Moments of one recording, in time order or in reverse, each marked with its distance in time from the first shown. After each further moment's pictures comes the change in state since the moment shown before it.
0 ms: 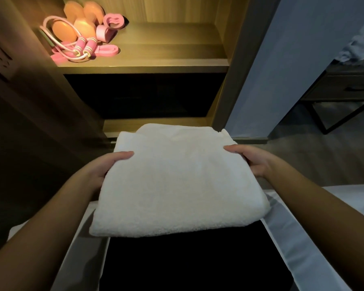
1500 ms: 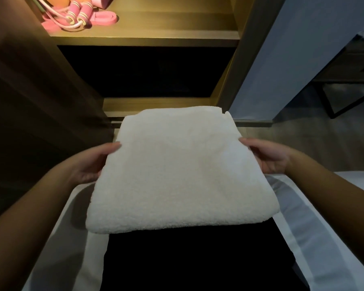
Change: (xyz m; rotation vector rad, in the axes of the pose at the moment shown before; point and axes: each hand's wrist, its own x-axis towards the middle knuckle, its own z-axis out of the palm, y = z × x) left_hand -0.002 -0.024 -0.037 -0.001 -0.004 -0.077; right_hand -0.004 0.025 -0.029 0.150 -0.166 0.110
